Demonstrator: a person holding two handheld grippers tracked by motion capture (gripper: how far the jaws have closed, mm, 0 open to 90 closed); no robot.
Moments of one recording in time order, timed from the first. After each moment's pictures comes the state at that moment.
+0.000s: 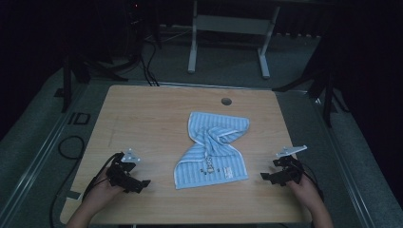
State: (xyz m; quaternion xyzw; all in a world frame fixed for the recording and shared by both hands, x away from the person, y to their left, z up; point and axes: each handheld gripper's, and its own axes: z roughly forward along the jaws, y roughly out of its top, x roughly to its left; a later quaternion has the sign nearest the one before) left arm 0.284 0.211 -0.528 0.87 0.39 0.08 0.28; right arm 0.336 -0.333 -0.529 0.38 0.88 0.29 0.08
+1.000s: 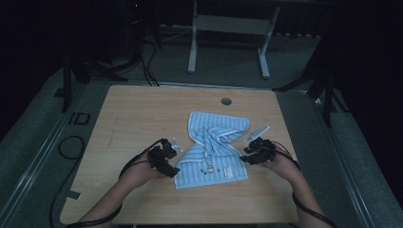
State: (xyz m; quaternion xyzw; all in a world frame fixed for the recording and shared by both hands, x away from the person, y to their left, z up) left arm 0.334 0.097 -0.503 0.94 0.27 0.10 0.18; right arm 0.390 -0.241 -0.502 0.24 0.94 0.23 0.09
